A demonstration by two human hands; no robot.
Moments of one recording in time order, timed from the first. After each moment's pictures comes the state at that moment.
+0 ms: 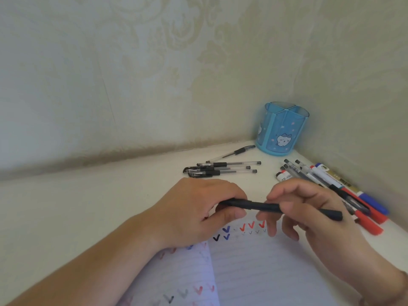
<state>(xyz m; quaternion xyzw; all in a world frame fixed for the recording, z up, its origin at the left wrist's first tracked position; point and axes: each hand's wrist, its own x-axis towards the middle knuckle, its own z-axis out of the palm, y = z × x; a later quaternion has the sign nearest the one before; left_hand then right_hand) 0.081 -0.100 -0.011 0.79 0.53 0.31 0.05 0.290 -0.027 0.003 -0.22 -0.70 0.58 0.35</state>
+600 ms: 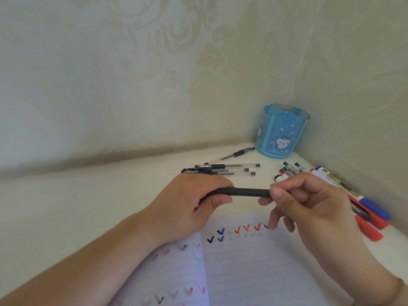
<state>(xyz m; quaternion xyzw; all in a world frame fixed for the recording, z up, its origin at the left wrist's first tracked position) 0.077 -0.091 -0.019 0.76 0.53 0.39 -0.01 0.288 -0.018 -0.001 -0.28 -0.68 0.51 0.44</state>
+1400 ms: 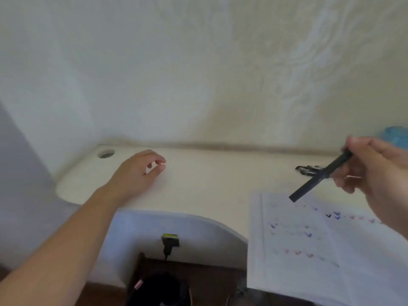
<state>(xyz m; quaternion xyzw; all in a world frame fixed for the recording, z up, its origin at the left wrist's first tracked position) -0.138 -0.392 -0.031 0.46 0.83 0.29 -0.11 0.208 -0.116 0.076 -0.23 -0.67 0.59 0.39</state>
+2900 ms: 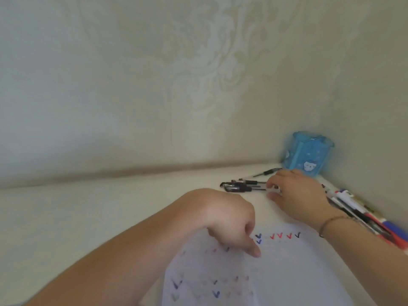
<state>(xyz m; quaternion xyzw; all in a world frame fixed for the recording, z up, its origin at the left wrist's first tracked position) 0.092 -0.126 0.061 0.71 0.66 -0.10 0.20 0.225 0.038 0.001 -0.35 -0.92 -0.10 0.13</state>
